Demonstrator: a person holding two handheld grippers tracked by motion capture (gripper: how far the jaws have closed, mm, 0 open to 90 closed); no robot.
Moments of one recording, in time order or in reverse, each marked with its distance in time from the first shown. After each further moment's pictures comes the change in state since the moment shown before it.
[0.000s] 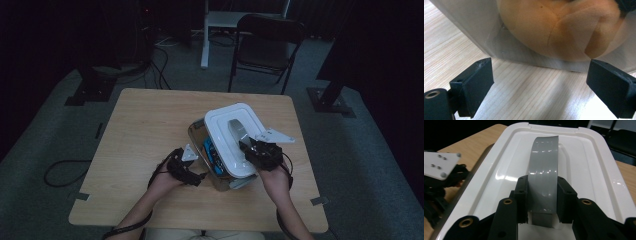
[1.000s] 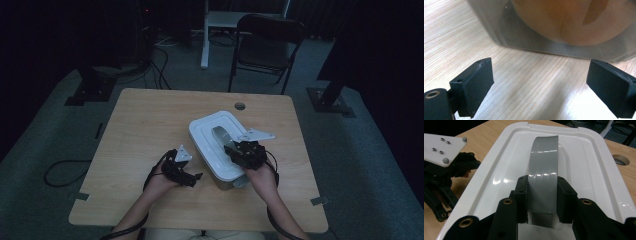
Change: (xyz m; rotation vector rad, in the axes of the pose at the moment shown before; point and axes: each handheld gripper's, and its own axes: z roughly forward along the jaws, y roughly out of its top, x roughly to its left) left arm 0.008 -0.014 -0.010 -0.007 0.006 -0.054; right arm 0.017 -0.001 0.036 0.085 0.111 -0.033
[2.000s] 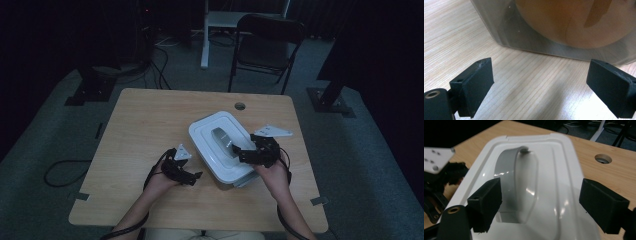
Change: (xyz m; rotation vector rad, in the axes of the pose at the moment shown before) left arm 0.002 0.002 0.002 -0.006 -0.004 -0.019; right arm -0.035 -0.004 -0.021 -0.061 -0.003 0.085
